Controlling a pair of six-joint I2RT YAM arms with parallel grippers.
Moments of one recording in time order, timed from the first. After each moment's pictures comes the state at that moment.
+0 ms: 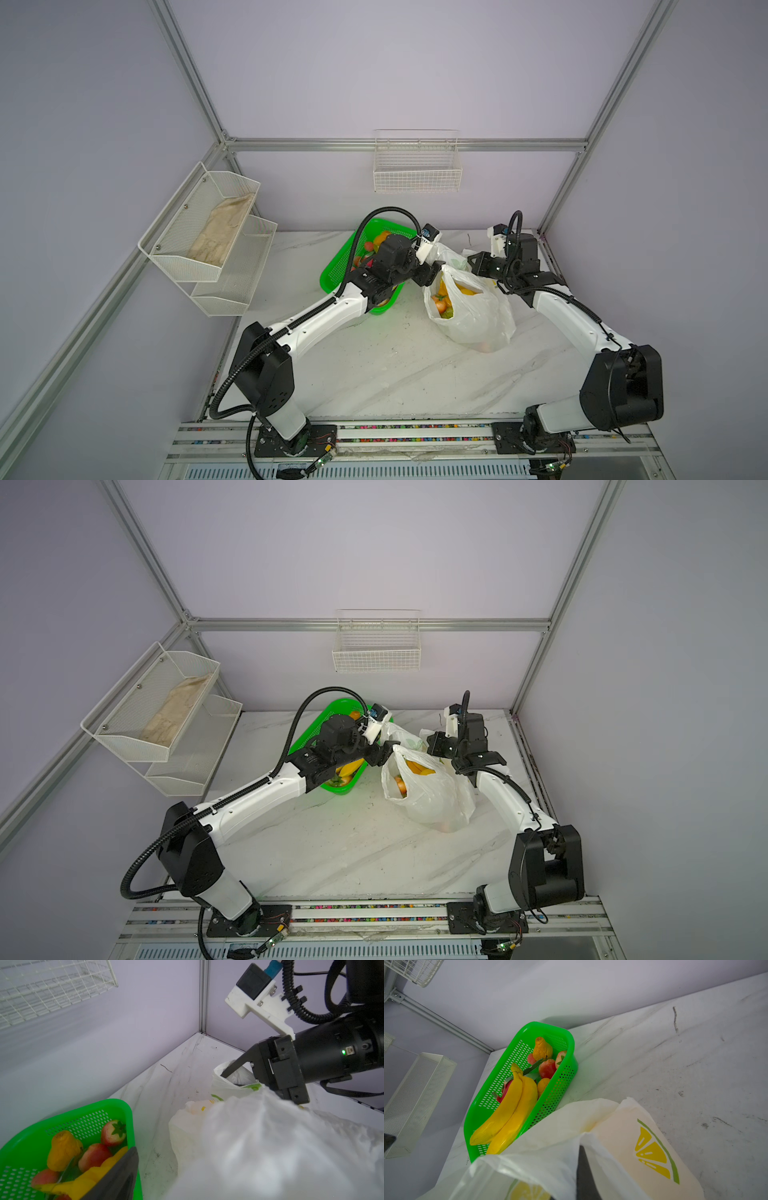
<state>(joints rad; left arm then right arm) -0.70 1.66 1.45 -0.11 0.10 0.08 0.18 1.45 1.12 -0.21 -0.35 0.41</state>
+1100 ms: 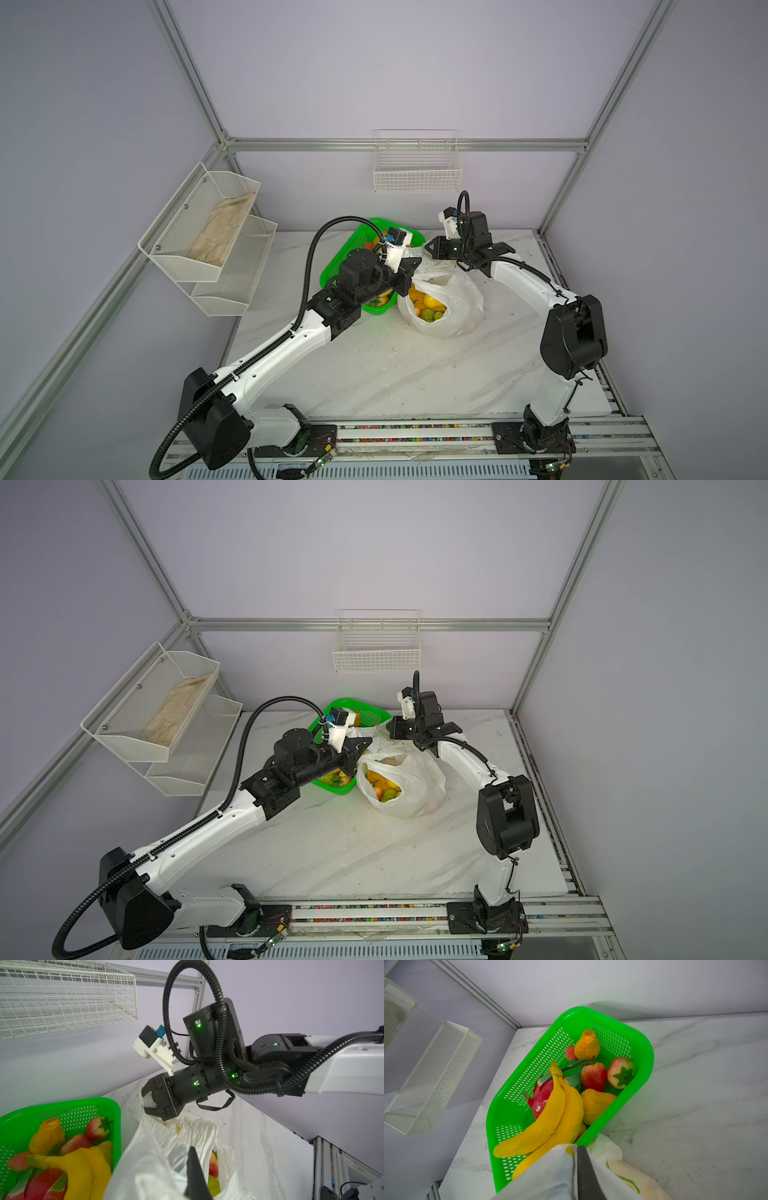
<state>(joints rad) -0.69 1.32 1.16 -0.01 0.14 -0.16 0.39 1.84 1.55 -0.28 -0.38 0.39</state>
